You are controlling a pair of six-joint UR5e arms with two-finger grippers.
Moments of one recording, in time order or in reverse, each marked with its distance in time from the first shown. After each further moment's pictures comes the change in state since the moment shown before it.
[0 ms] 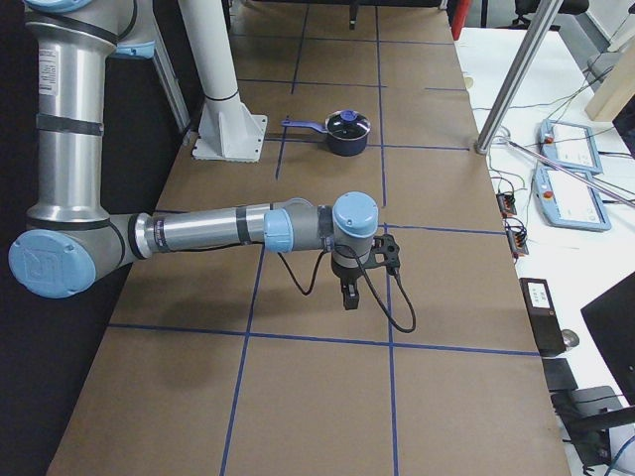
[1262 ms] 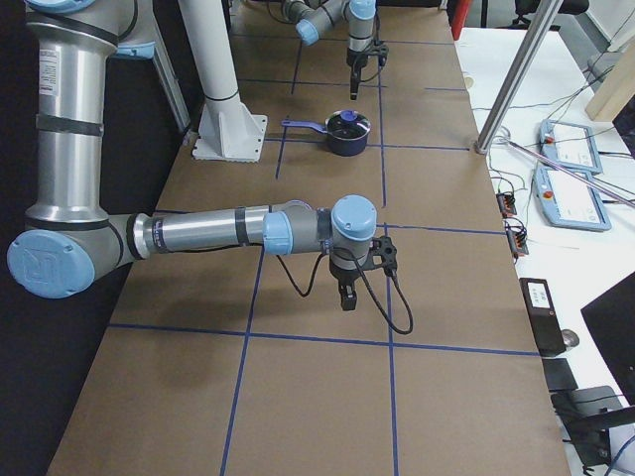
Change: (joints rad) left arm 0.363 -0.714 0.498 0.137 0.310 -0.280; right arm -0.015 -0.008 -0.004 0.005 0.002 0.000
